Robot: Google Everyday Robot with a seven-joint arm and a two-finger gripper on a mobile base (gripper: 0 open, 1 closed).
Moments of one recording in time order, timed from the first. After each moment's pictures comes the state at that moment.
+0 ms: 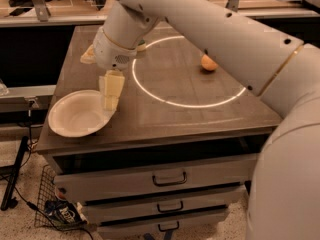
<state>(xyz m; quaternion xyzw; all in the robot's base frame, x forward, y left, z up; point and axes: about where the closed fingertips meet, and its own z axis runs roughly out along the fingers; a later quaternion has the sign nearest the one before) 0.557 0.153 0.878 -0.83 0.48 0.18 0.23</state>
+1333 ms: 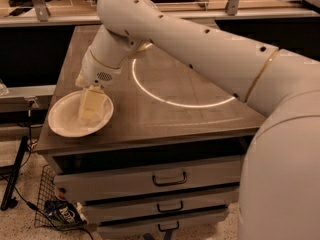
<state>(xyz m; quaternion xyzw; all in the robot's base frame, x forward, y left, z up) 0.555 0.196 0.837 -0.77 0.56 0.21 0.22</state>
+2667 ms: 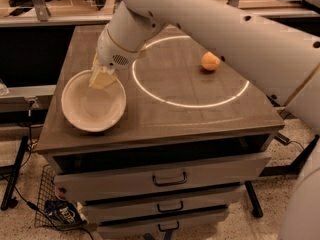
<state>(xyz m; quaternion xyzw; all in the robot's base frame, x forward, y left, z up) 0.568 0.155 0.889 -0.74 0.59 0.17 0.28</state>
